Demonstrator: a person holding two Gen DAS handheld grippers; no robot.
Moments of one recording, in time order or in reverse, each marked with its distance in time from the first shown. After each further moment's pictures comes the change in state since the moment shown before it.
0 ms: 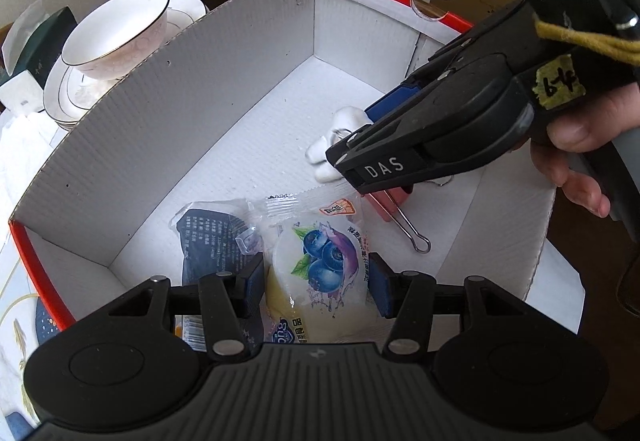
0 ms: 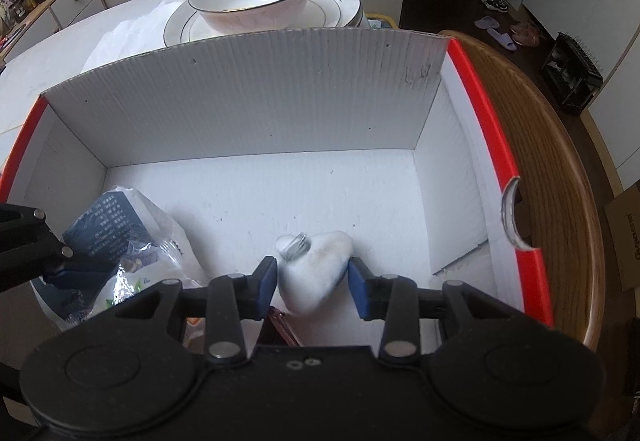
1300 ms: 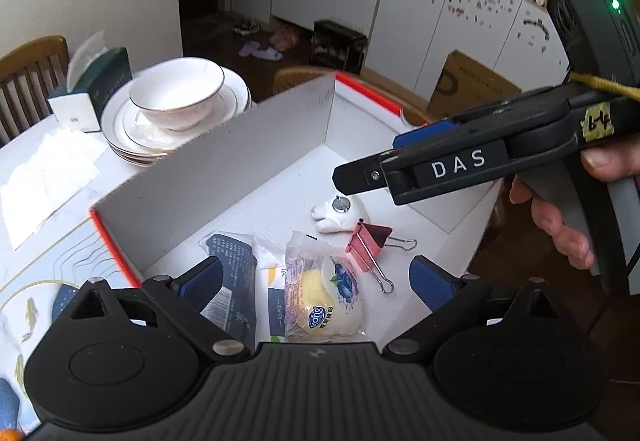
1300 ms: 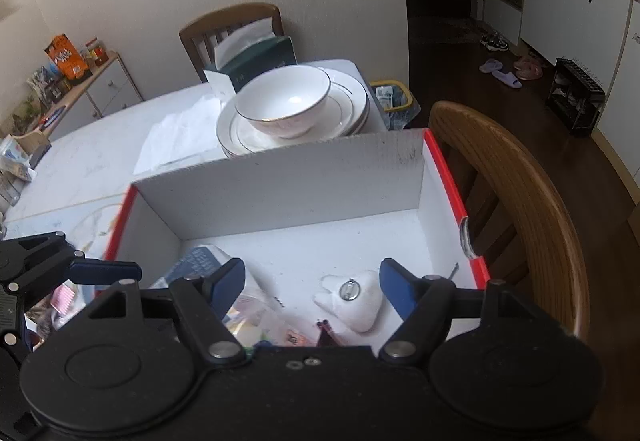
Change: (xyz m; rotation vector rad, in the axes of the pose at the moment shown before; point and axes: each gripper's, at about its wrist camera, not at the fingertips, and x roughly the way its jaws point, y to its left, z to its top) left arm -0.083 0.010 -0.030 -0.138 -0.275 -0.036; right arm -0.090 -0.001 -0.014 0.093 -0.233 0.112
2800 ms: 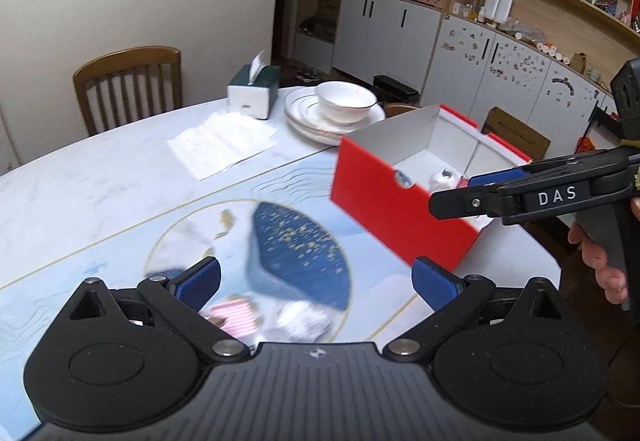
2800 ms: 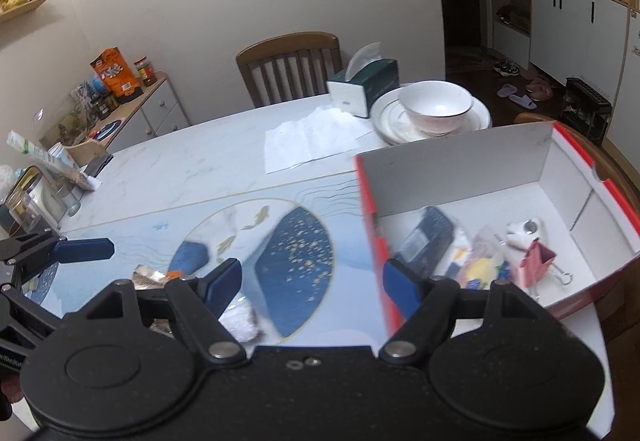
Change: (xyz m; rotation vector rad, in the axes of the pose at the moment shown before) left arm -0.191 0.144 -0.148 -0.092 -0.172 0.111; right arm -0.036 0.221 -0.067 0.024 -0.114 0.012
